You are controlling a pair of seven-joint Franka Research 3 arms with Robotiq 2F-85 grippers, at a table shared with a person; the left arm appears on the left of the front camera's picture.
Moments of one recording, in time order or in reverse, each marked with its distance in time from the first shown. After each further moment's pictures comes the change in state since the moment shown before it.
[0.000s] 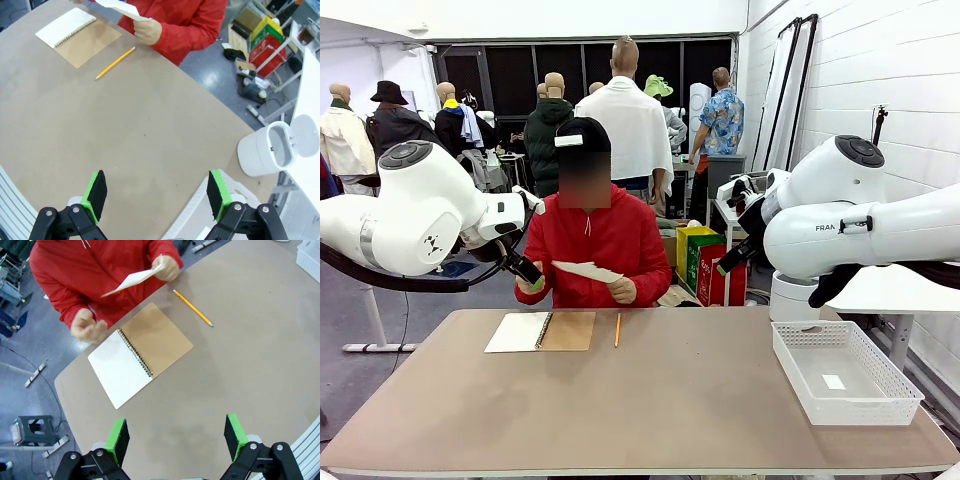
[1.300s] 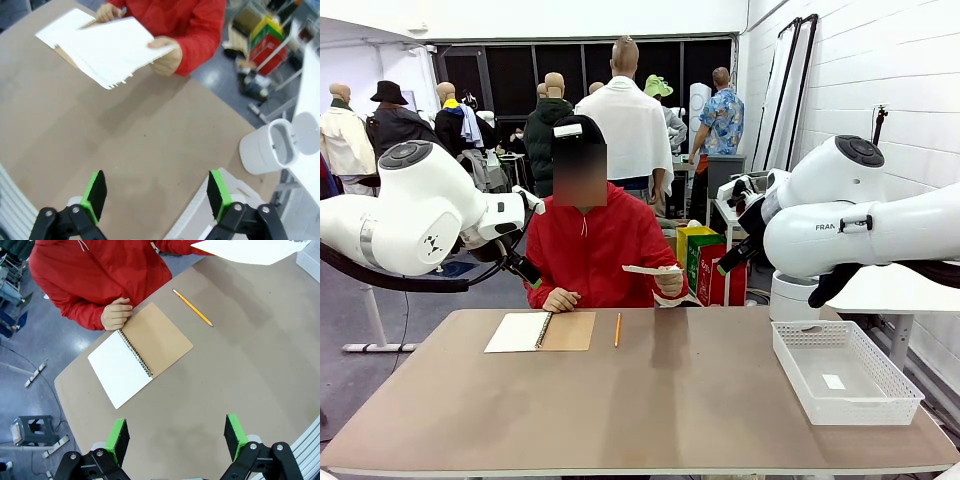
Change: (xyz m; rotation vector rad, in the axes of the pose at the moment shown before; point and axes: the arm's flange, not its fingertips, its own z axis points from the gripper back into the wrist) left arm 0.000 0.000 0.000 0.000 0.000 0.000; right arm 0.000 -0.002 -0.002 0.009 0.012 -0.033
